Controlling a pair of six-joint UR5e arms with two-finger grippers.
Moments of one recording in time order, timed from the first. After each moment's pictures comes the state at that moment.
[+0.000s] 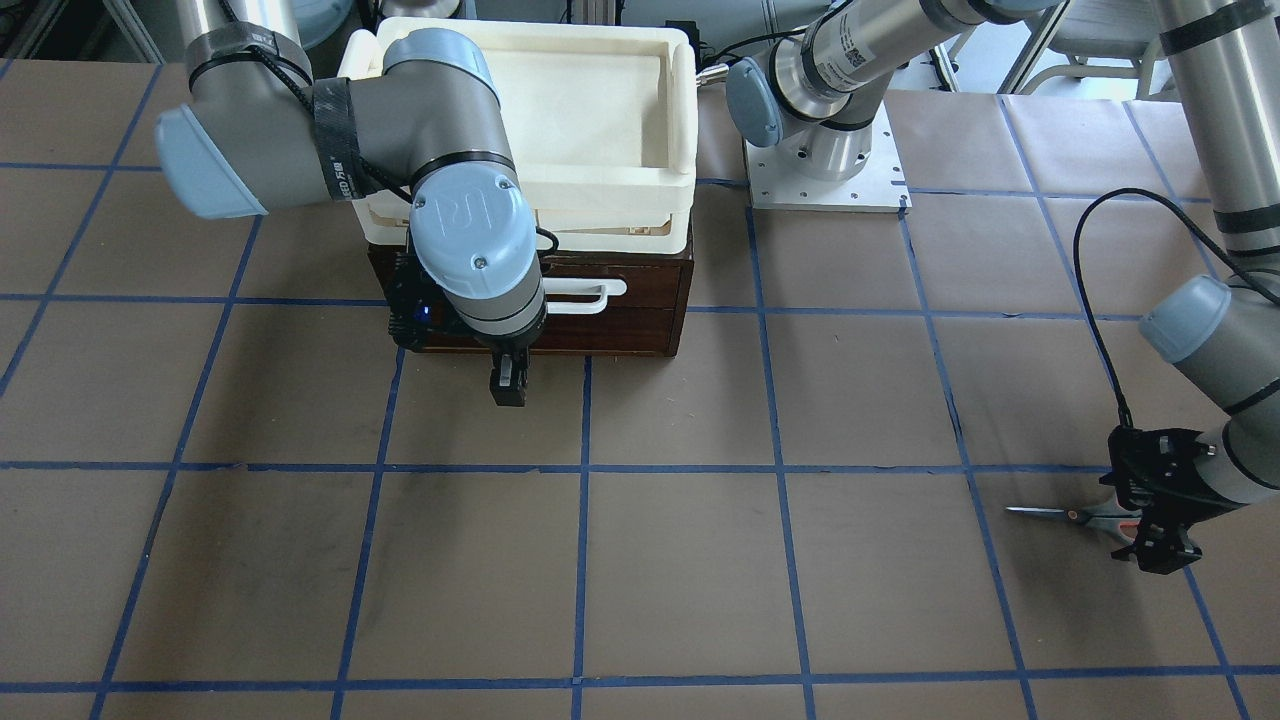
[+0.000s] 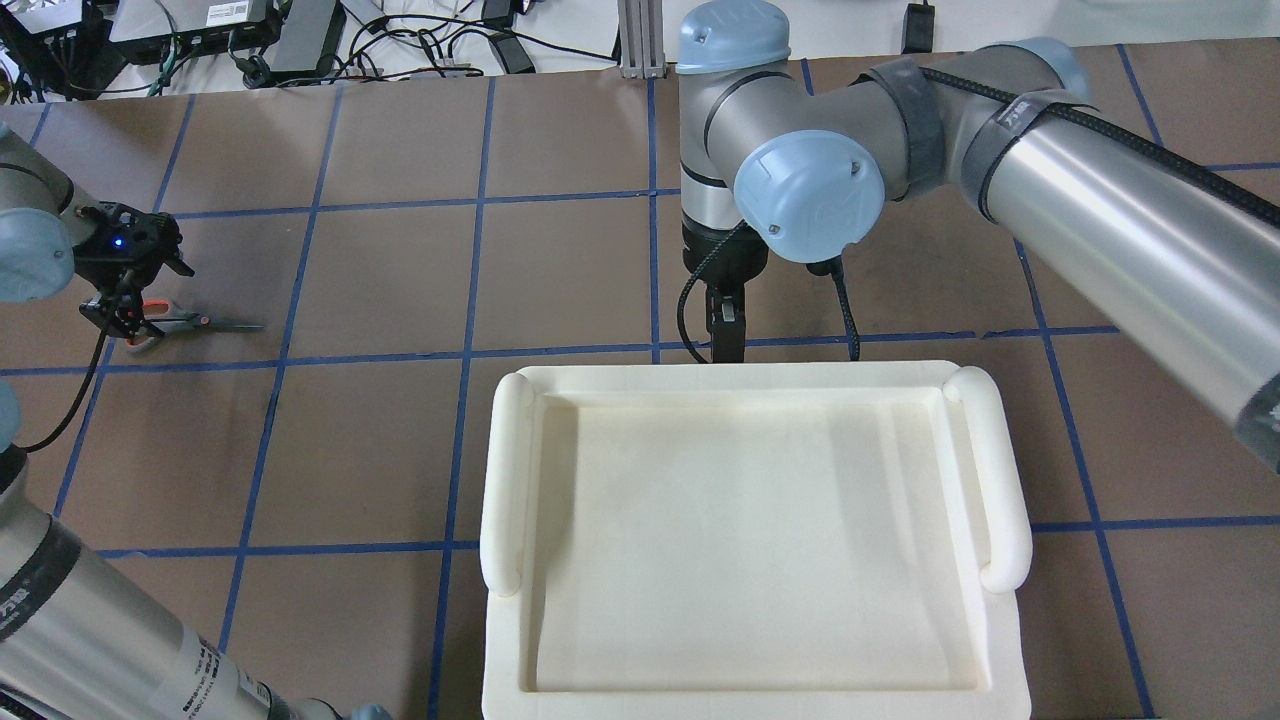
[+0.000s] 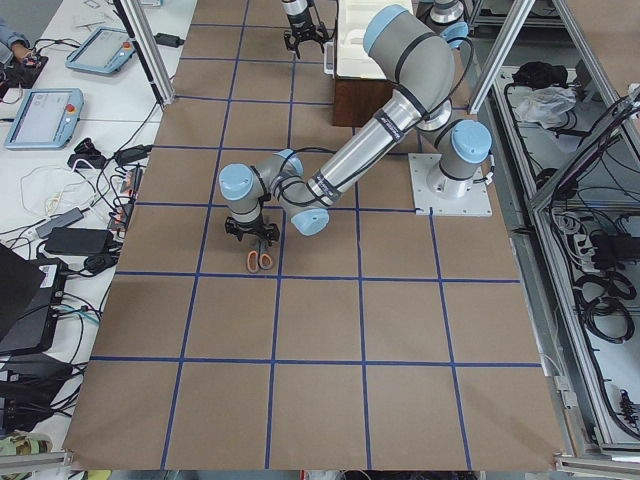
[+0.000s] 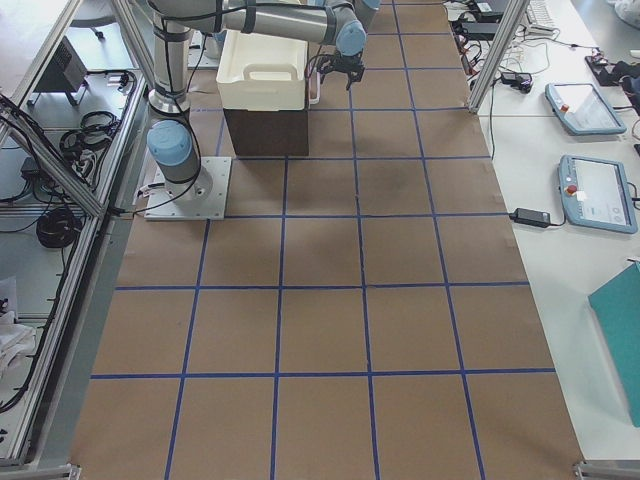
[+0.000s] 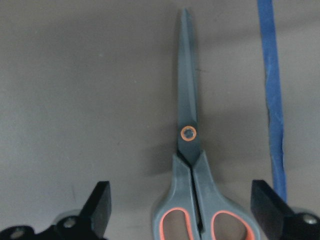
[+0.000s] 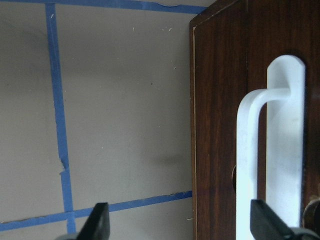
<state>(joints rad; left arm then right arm) -1.00 -2.18 -1.56 -0.98 1.57 2.32 1.86 -1.22 1.55 -1.61 -1.49 1.88</state>
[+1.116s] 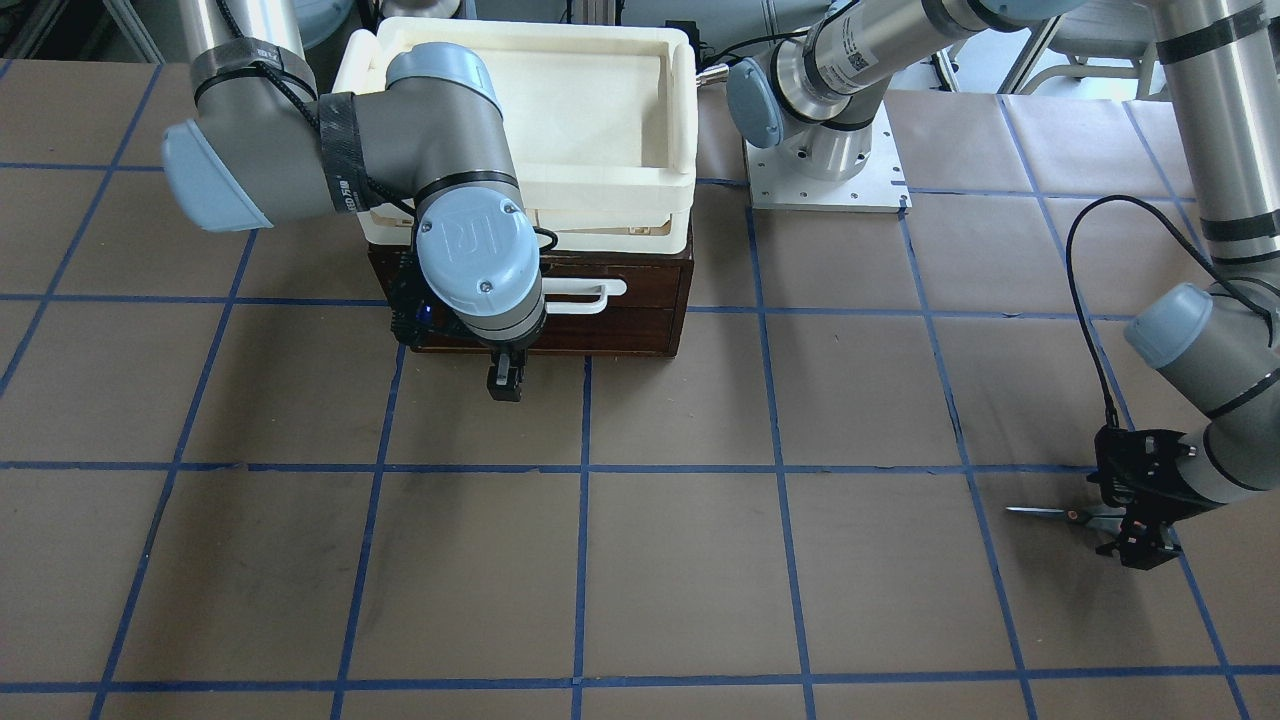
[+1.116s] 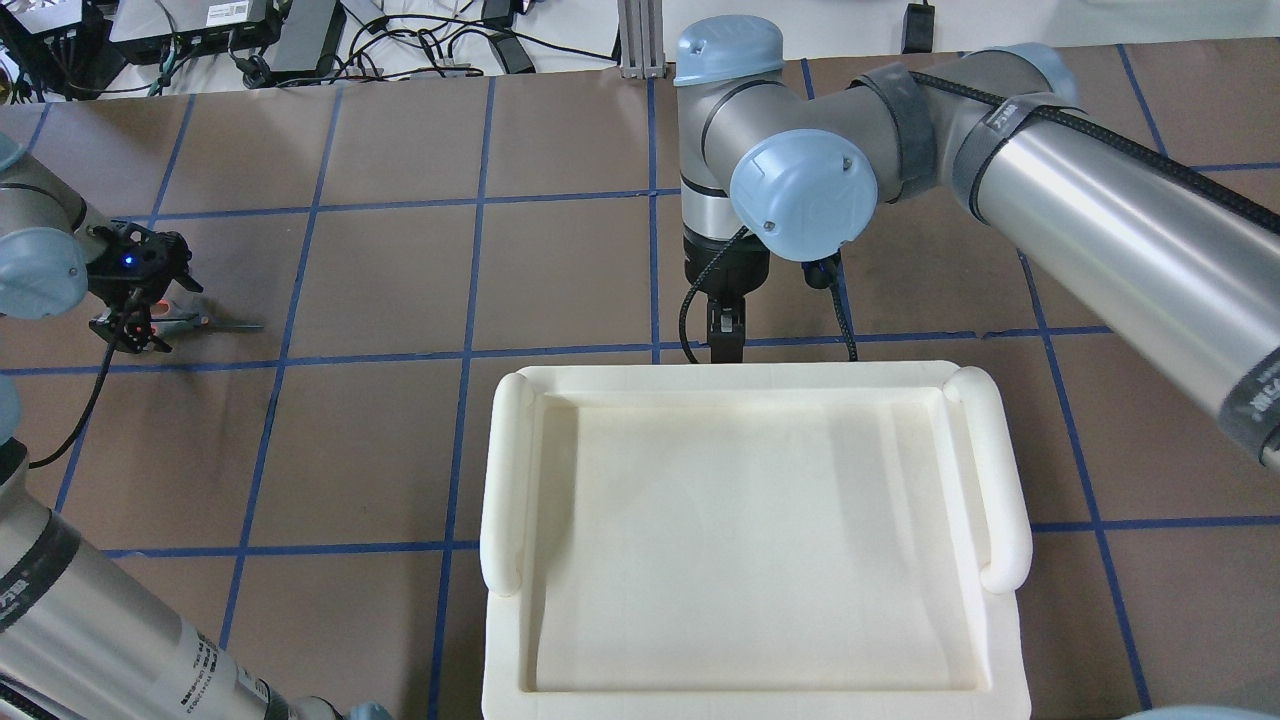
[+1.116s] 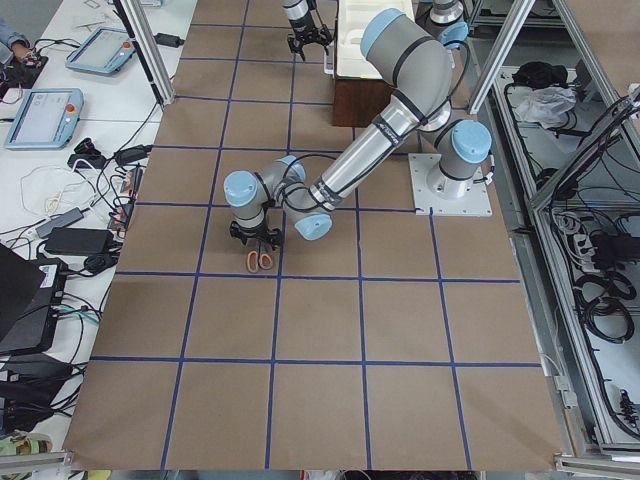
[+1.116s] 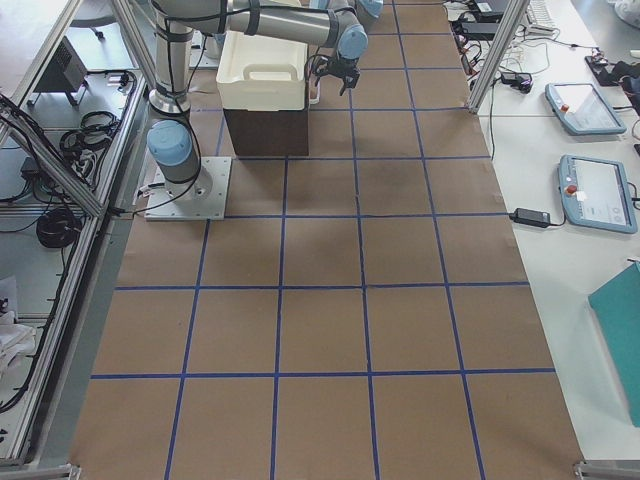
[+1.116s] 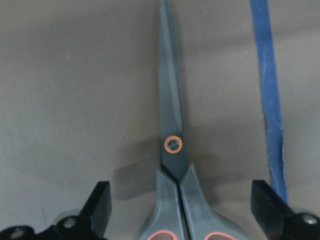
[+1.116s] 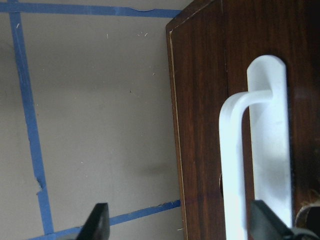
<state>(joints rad) -0.98 -2.19 -1.59 -0.96 1.58 2.35 1.86 -1.21 1.54 -1.56 -1.48 1.93</state>
